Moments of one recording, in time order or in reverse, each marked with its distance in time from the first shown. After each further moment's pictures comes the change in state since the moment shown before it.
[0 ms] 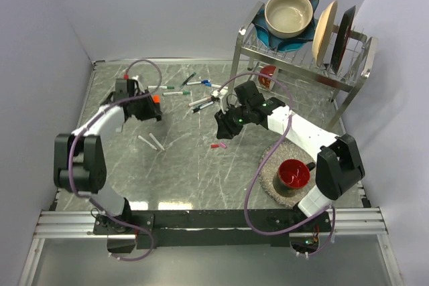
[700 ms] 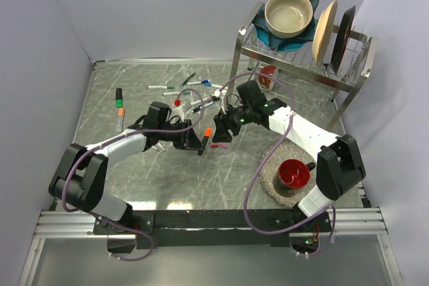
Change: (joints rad) left arm -0.370 -0.129 -0.298 0.256 0.521 -0.071; right arm -0.017 -0.005 -0.026 0.056 -0.177 -0.047
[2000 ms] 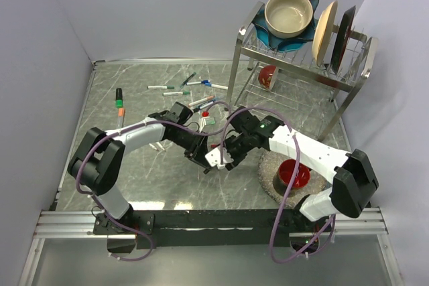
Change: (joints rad) left arm -0.137 0.182 0.230 -0.460 0.280 0.375; right arm 0.217 -0.161 -0.123 -0.314 0.180 -1.164
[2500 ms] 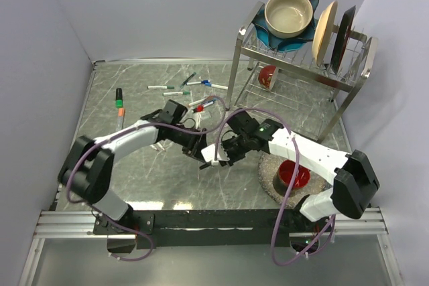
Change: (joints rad) left arm 0.024 -0.093 -0.038 0.094 -0.053 -0.085; right arm 0.023 -0.006 -0.032 0.085 0.062 0.188
